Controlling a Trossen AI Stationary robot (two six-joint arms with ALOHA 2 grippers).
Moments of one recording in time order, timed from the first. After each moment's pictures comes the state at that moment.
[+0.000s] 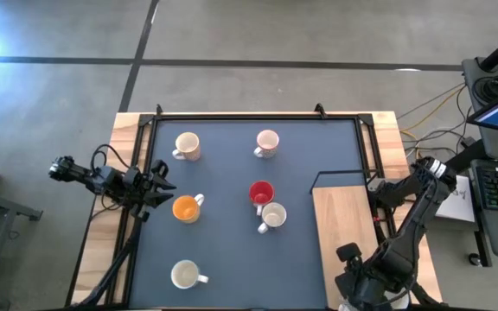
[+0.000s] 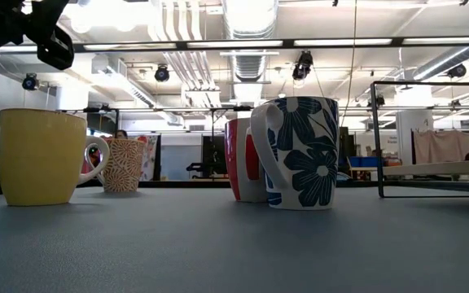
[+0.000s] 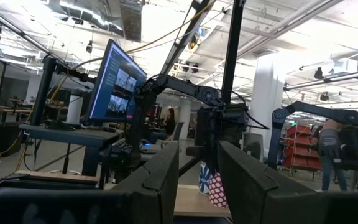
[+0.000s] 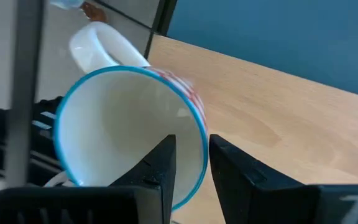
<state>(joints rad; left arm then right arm) -0.35 0.01 0.02 0.40 -0.17 -0.10 0.95 1.63 1.45 -1.12 -0.13 0.64</state>
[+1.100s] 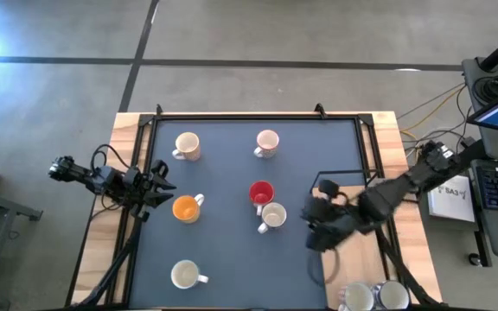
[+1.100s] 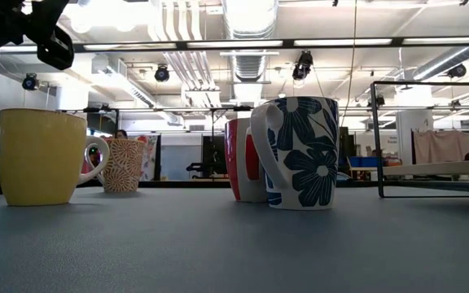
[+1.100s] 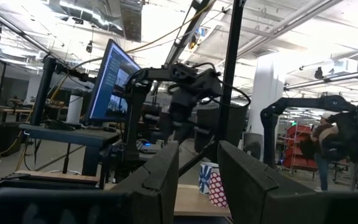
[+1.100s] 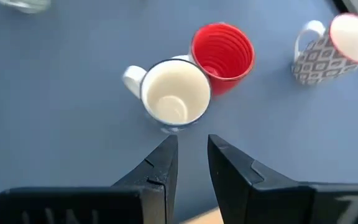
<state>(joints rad) -0.35 0.01 0.02 0.40 -0.17 -0.10 0.54 1.48 1.45 -1.10 0.47 0.70</state>
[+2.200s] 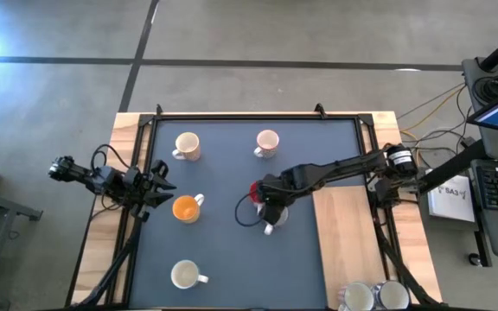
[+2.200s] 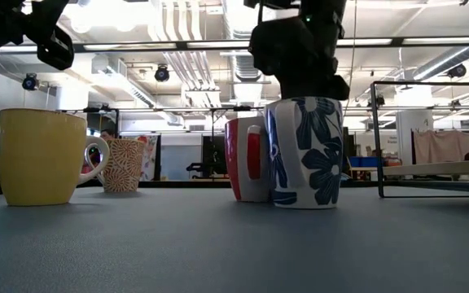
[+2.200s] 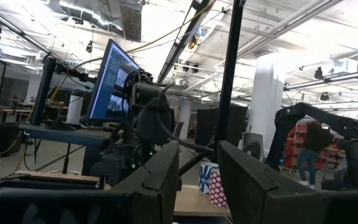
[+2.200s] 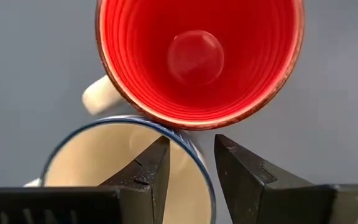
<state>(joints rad) -0.35 0.01 0.02 0.40 -0.17 -0.10 0.10 1.82 1.45 -0.90 0.04 0.72</state>
